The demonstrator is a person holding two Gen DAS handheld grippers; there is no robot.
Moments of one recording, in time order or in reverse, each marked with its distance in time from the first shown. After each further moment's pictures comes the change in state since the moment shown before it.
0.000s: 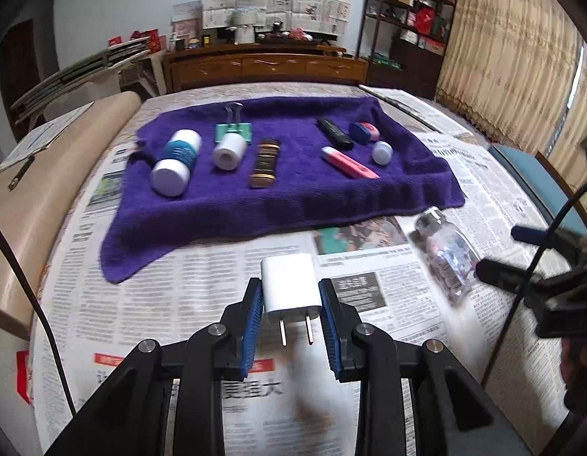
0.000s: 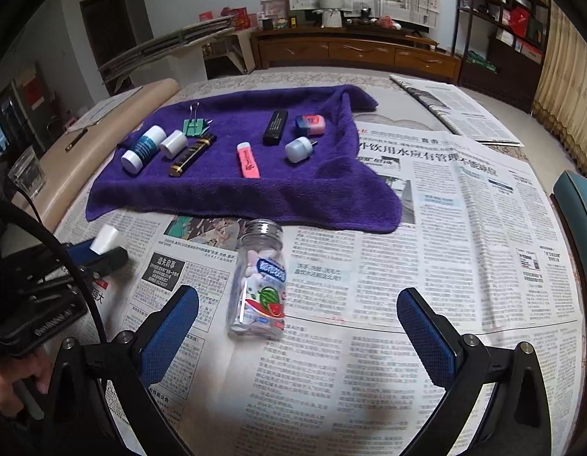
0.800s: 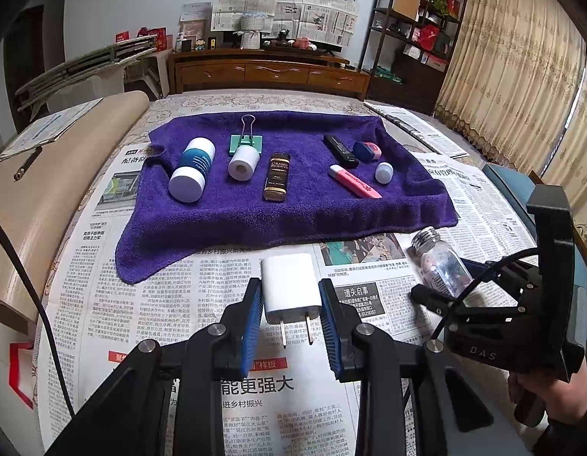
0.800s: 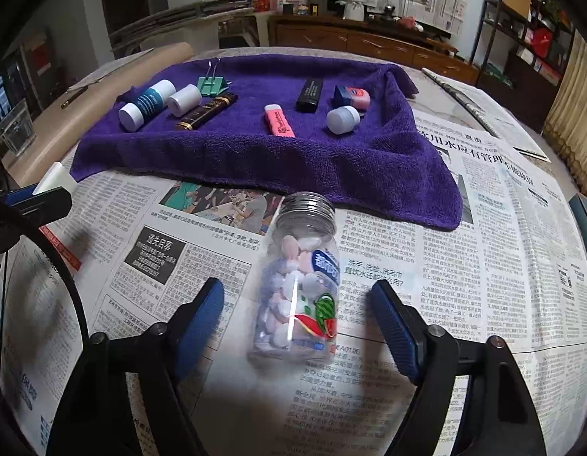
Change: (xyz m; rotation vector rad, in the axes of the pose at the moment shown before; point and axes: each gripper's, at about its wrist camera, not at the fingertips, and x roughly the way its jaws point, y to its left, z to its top) left arm -0.013 0.014 0.004 -0.041 -0.027 -0.039; right arm 0.043 0.035 -0.008 -0.106 0.019 -0.028
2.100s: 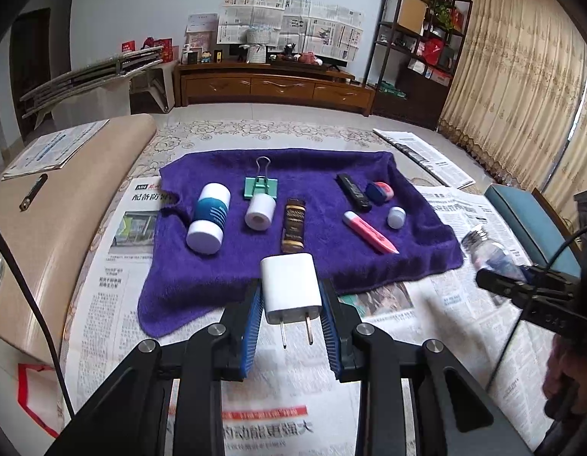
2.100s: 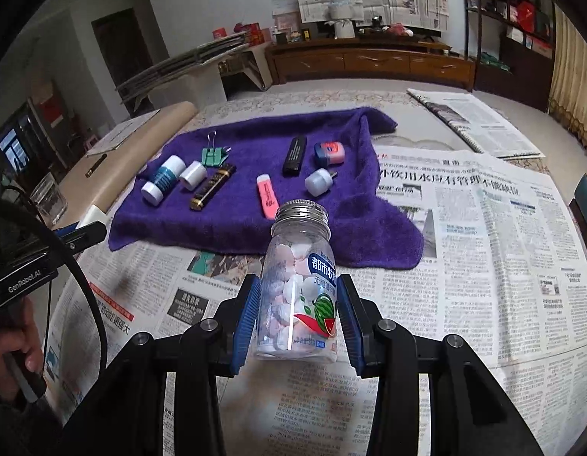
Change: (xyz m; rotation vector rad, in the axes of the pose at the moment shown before) left arm 0.000 0.018 0.048 -0.012 -0.042 0.012; right arm -0.051 -0.051 0.032 0.141 -0.097 0.129
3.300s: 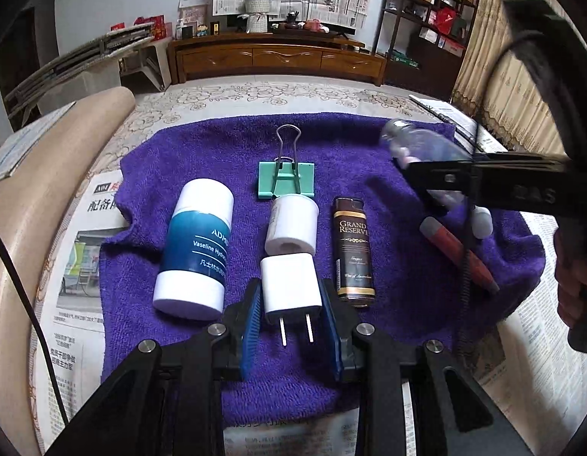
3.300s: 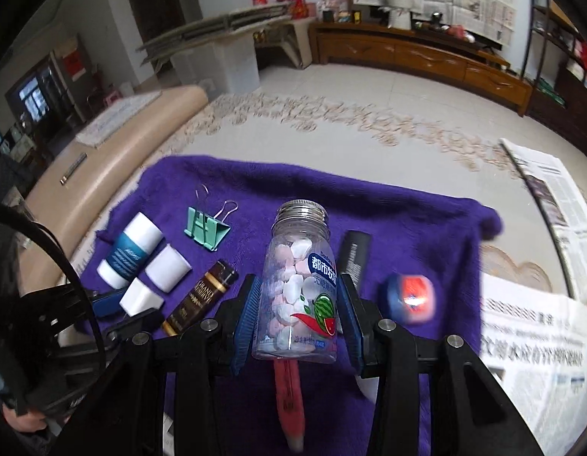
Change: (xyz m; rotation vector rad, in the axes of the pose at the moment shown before) left arm 0.117 0.023 0.029 0.038 0.105 0.039; right arm 0.159 0.045 0.140 -0.181 0.128 0.055
